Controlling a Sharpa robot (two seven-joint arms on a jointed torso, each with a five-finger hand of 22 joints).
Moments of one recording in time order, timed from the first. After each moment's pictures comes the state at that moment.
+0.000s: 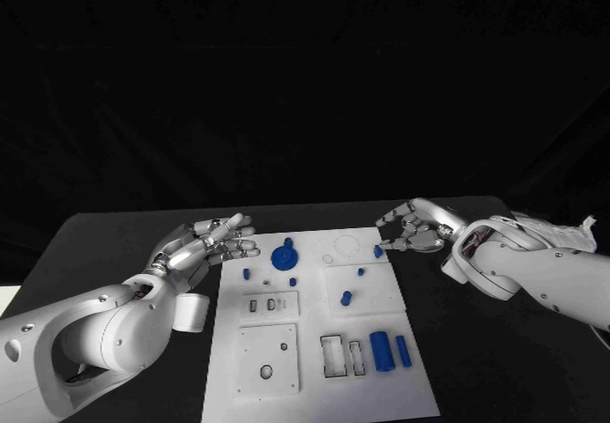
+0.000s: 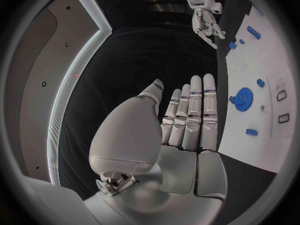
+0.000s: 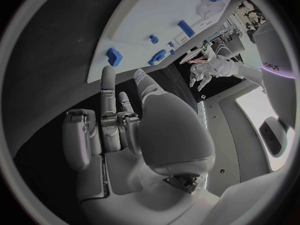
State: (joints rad) left arm 1.19 -0.95 -0.02 1.78 0.12 -0.35 0.43; left_hand 1.38 -0.04 0.14 0.18 0.10 1.00 0.20 0.11 0.07 1.12 0.14 0.10 0.07 1.18 0.09 0.22 0.25 0.17 1.03 0.19 0.39 0.16; right arm 1.15 -1.05 0.06 1.45 -1.20 -0.36 0.17; right_hand 1.39 -0.11 0.11 0.08 0.18 0.96 0.17 0.07 0.08 1.47 0.08 1.55 1.31 1.47 0.01 0.07 0.46 0.06 1.47 0.11 1.48 1.31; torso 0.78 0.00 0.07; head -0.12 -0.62
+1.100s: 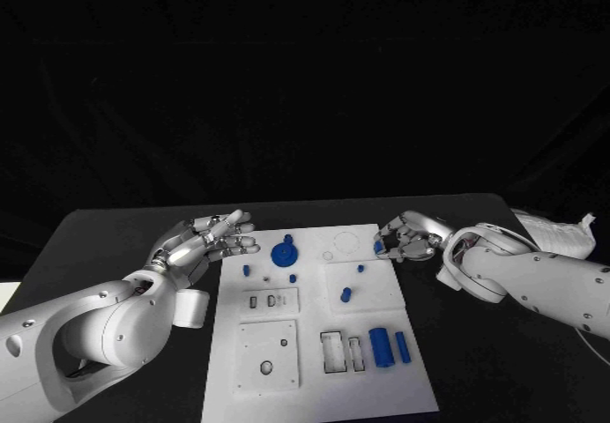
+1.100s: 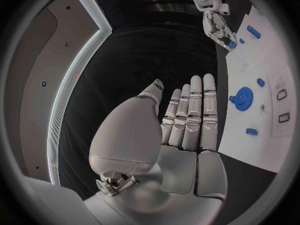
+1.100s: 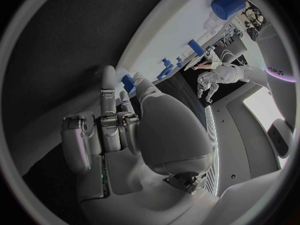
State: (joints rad) left arm 1.19 -0.95 -0.02 1.77 0.12 -0.35 0.43; left_hand 1.38 -0.04 0.14 0.18 0.10 1.00 0.20 0.11 0.07 1.12 0.14 0.10 0.07 1.18 0.09 0.22 0.25 0.17 1.03 0.19 0.39 0.16; right arm 1.10 -0.98 0.06 1.36 -1.22 -0.29 0.13; right_hand 1.38 -0.07 0.12 0.05 0.16 1.01 0.16 0.08 0.09 1.47 0.08 1.57 1.31 1.47 0.01 0.07 0.45 0.01 1.47 0.11 1.56 1.31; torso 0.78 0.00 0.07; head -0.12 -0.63
